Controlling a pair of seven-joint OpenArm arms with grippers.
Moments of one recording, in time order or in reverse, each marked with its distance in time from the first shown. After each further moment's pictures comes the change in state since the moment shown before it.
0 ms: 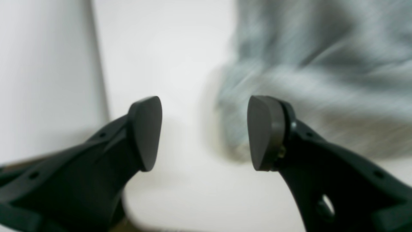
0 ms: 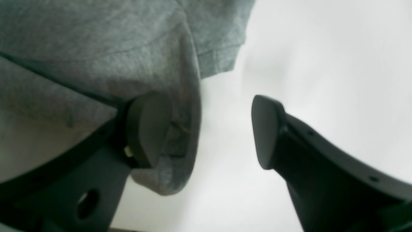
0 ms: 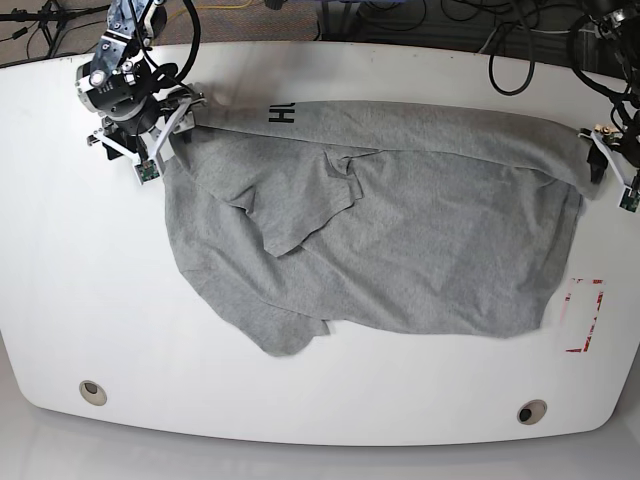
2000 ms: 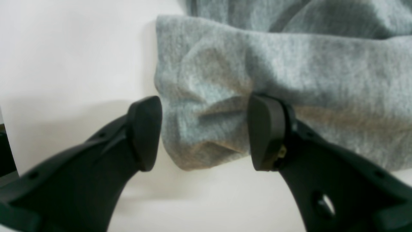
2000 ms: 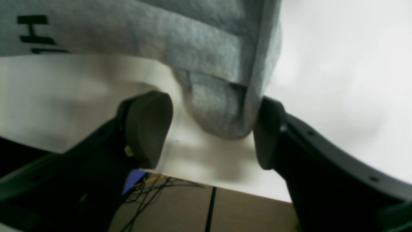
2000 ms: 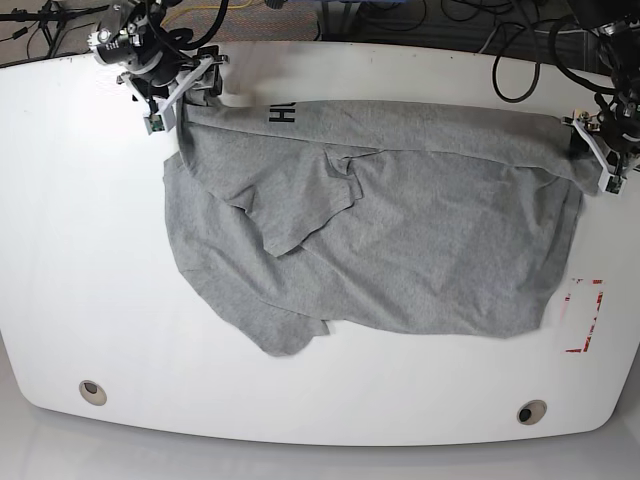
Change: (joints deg) left arm -3.2 2.3 2.5 -15.7 0.9 0.3 -0.4; right arm -7.1 -9.2 8.3 -2.0 12.4 0.0 -7.1
